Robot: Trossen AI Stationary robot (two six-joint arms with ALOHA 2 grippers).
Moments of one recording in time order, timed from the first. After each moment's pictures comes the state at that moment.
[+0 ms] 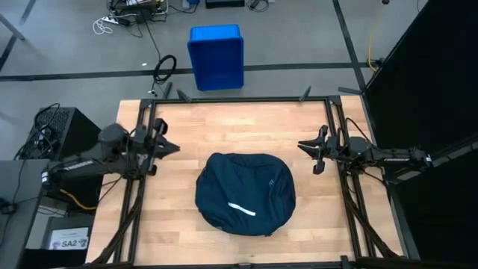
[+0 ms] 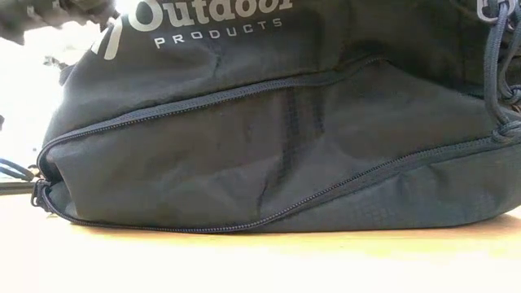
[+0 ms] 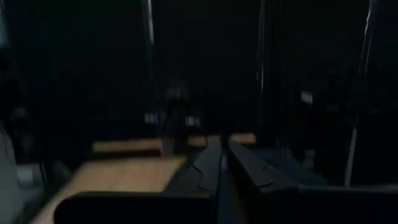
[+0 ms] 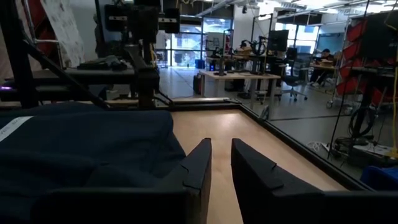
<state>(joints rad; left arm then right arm) 0.27 0.31 0.42 0.00 0.41 -0.03 -0.03 0.03 0.01 0.08 0.23 -0.05</state>
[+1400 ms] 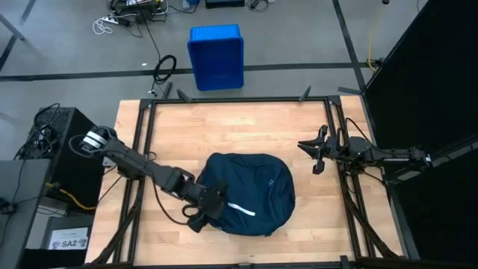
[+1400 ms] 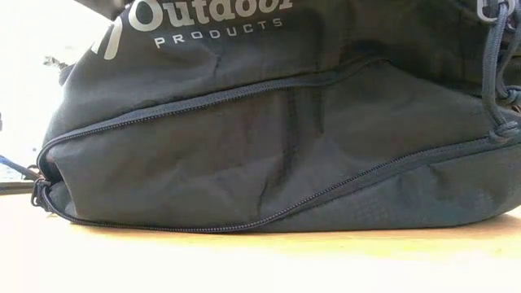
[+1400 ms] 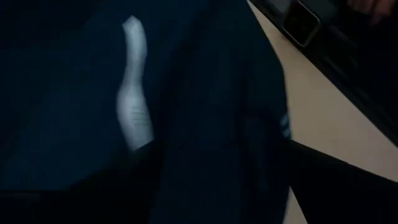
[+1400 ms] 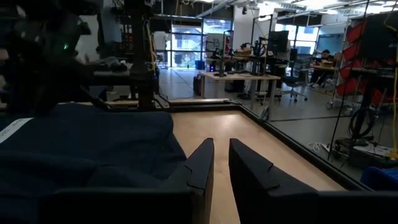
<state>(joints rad) -0.47 1.58 1.12 -0.40 0.01 0.14 -0.03 0.03 0.01 0.08 0.23 -0.05</state>
